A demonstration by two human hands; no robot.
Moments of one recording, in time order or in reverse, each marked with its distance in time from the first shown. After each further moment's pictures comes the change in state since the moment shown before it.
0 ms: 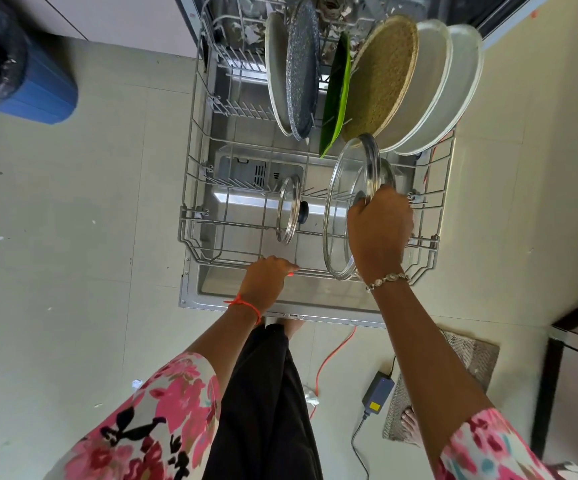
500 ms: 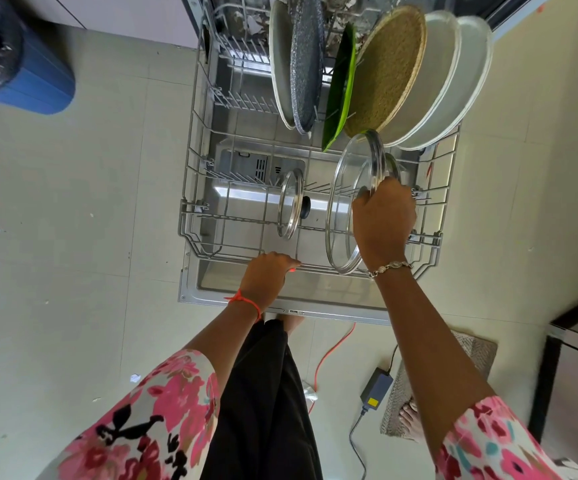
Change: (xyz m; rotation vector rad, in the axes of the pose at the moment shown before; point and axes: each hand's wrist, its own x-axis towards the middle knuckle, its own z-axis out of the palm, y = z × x) left_hand -0.003 0.003 -0.005 -0.036 0.018 0.019; right_hand 0.012 0.008 0.013 0.019 -0.005 0.008
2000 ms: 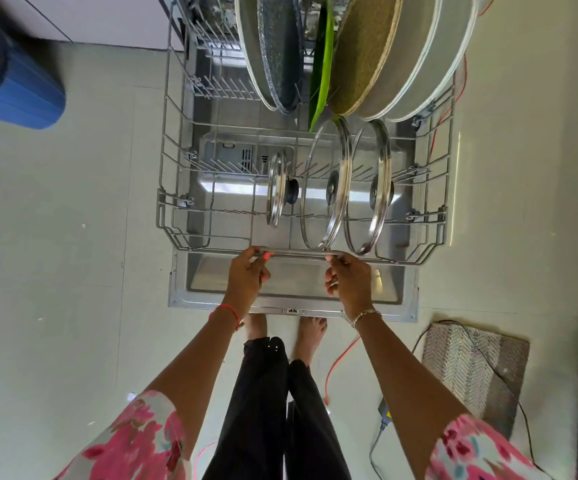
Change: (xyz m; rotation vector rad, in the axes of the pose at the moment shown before) left_hand -0.008 -0.010 0.052 -1.044 0.308 -0.462; right_hand -0.067 0.134 0.141 1.086 -0.404 0.430
